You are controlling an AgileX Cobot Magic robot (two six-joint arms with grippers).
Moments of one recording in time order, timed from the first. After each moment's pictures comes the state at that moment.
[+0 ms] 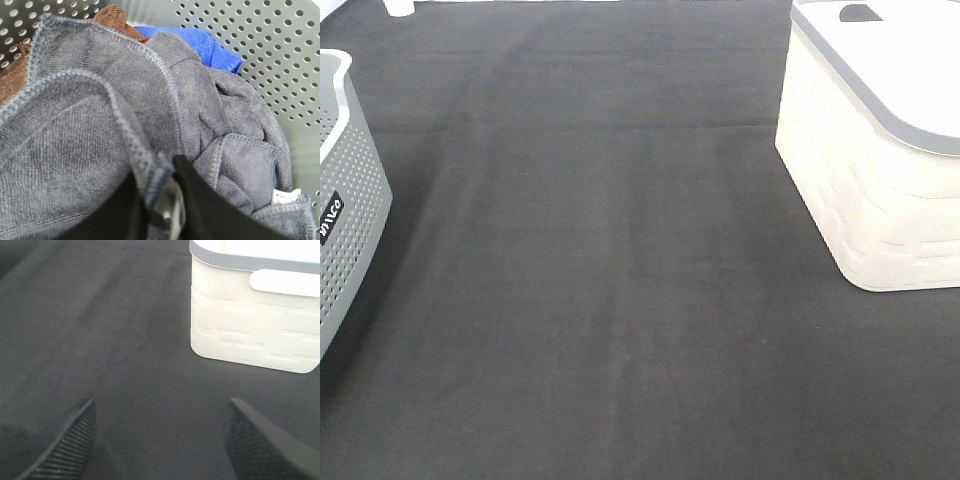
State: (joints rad) left arm 0.16 1.71 -0.90 0.71 0.19 -1.37; right arm 0.25 0.00 -0.50 0.00 1.05 -0.01
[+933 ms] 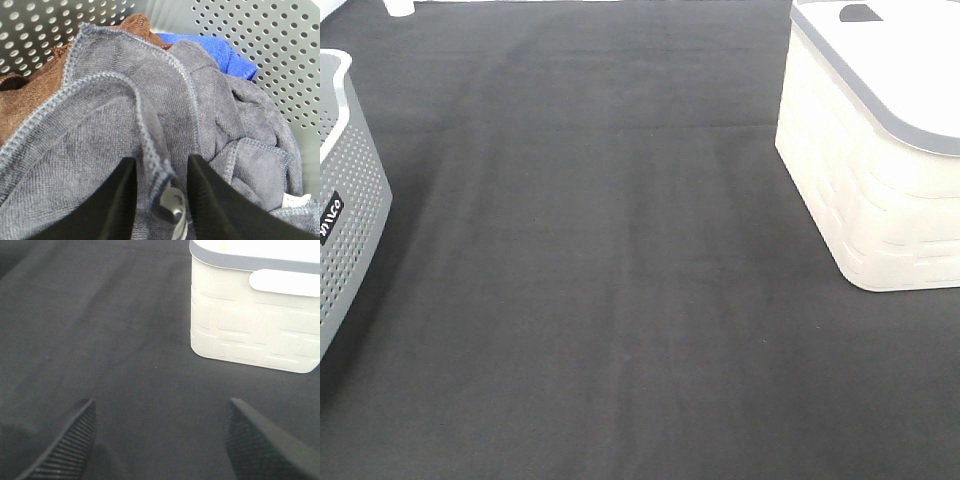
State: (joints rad) left arm 0.16 1.67 -0.90 0.70 0.26 -1.37; right arm 0.25 0.00 -0.50 0.00 1.05 -0.01
